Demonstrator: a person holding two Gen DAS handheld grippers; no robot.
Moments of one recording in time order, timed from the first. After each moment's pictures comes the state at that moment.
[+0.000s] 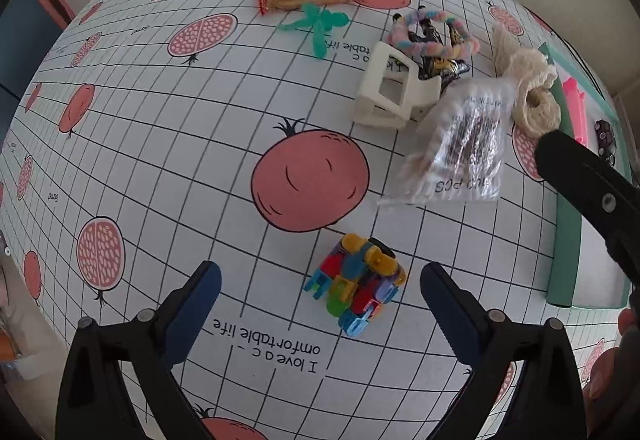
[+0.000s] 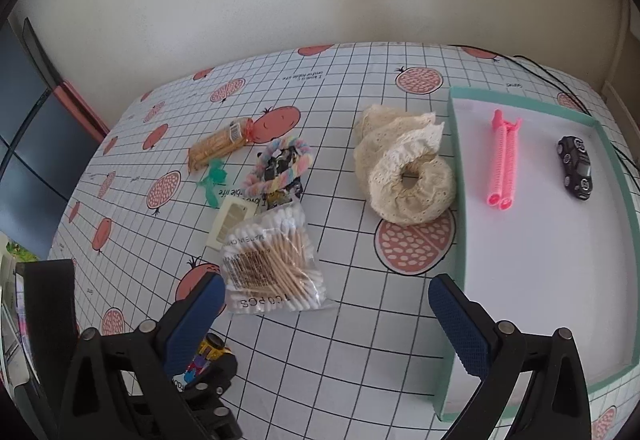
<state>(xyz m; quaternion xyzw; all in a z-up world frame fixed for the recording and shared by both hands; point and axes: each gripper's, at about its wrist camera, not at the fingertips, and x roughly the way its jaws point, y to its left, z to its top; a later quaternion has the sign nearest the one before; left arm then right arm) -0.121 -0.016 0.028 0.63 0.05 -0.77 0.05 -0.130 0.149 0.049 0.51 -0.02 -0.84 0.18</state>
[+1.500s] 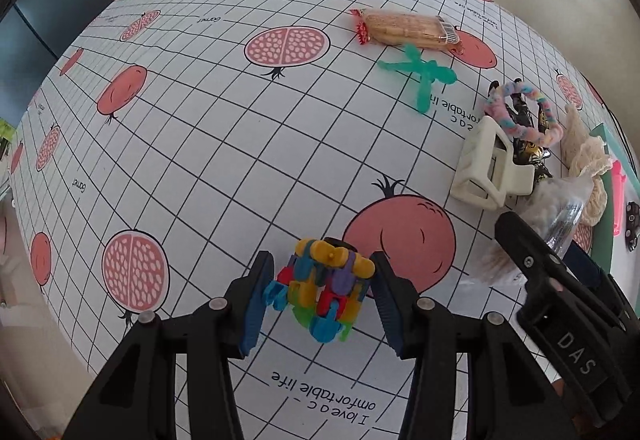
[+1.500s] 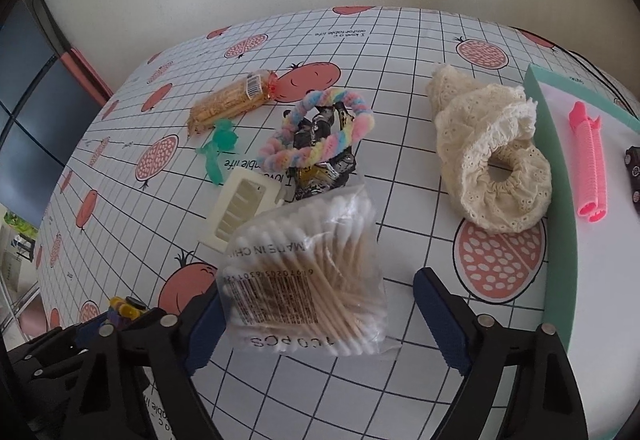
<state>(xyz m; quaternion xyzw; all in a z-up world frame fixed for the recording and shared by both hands) -0.124 -0.060 0.038 0.59 0.12 -0.78 0.15 -0.151 0.103 -0.003 0.53 0.01 -0.82 0.21</state>
